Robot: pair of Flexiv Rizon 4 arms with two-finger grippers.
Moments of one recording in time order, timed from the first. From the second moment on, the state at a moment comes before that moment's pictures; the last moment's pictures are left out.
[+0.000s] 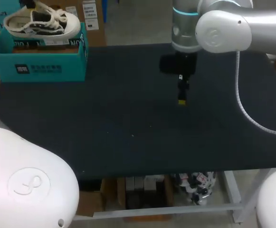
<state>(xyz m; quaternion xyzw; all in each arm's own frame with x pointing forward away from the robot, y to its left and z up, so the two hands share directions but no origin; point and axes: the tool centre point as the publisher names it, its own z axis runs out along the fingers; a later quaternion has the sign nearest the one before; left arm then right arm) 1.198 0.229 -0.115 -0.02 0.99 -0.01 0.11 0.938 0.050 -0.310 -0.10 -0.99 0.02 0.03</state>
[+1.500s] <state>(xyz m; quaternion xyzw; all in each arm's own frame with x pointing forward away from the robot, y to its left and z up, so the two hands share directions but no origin) 1.184 0.172 -0.160 0.02 0.99 -0.11 0.00 0.937 0.050 -0.309 -0.10 -0.99 0.02 0.03</state>
